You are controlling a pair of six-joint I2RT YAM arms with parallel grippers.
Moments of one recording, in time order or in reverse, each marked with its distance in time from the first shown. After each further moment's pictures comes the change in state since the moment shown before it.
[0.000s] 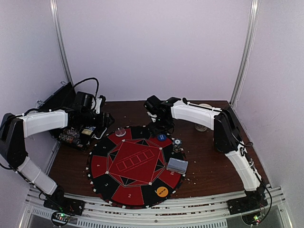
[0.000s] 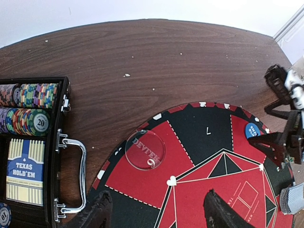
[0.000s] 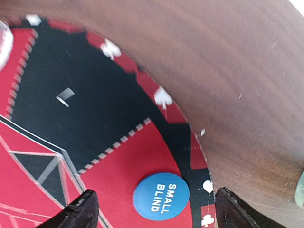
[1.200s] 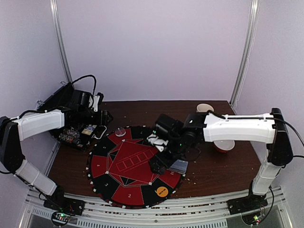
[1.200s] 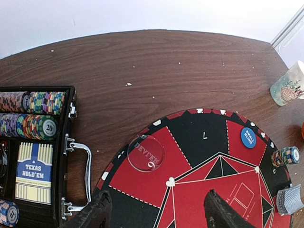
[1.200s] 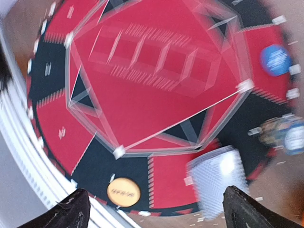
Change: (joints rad) left arm 0.000 -0.056 -0.002 -0.014 -0.014 0.004; right arm 0.319 -0.679 -0.751 0.072 -0.262 0.052
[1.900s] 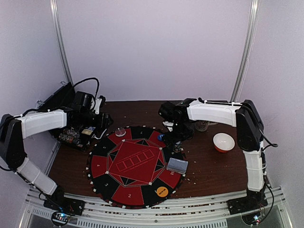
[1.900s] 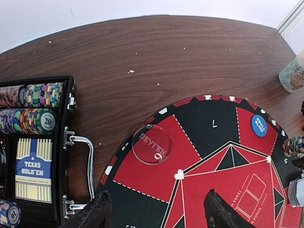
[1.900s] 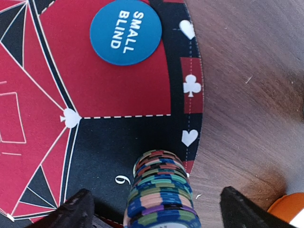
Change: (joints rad) left arm 0.000 0.039 0.005 -0.027 -0.008 0.049; right arm -0.336 0.350 0.291 -0.177 0.180 -0.031
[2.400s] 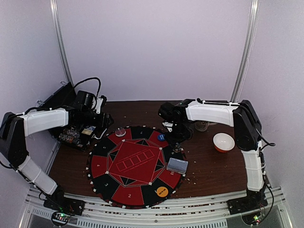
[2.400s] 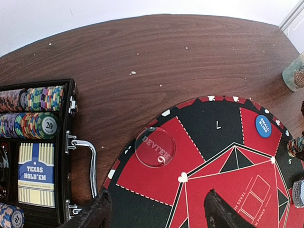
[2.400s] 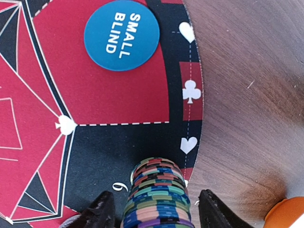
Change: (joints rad) left arm -0.001 0.033 0.026 -0.008 -0.009 0.020; right arm -0.013 0.029 0.017 0.001 -0.009 -0.014
